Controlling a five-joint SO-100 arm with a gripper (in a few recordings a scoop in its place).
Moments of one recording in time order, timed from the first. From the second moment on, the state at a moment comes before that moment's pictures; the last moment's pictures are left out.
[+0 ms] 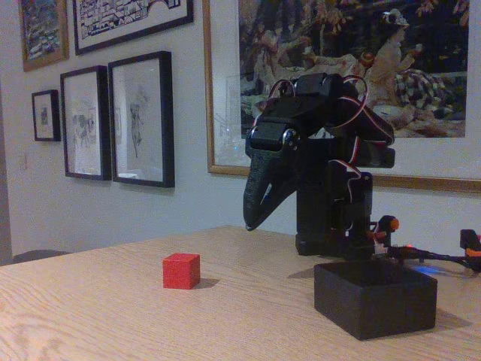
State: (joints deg) arm -3.3 186.9 171.1 69.7 4.0
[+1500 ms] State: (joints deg) arm -4.0 186.9 171.1 68.2 4.9
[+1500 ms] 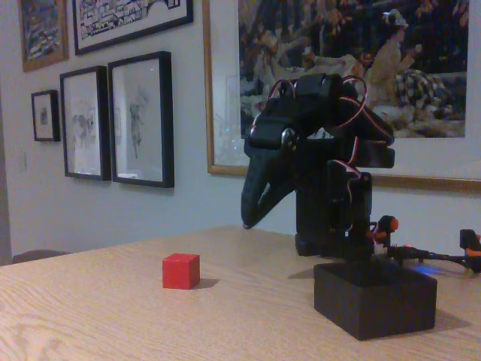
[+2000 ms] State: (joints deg) arm -2.5 185.3 165.3 68.6 15.0
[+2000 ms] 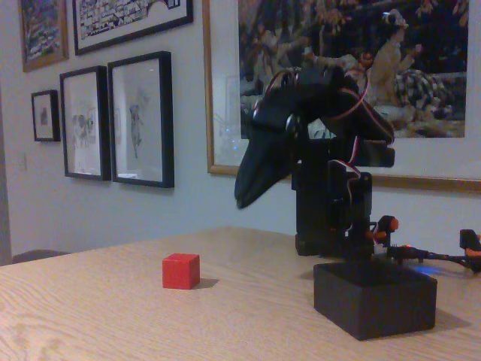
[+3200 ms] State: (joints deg) arm -12.5 113.9 125.7 73.8 35.9
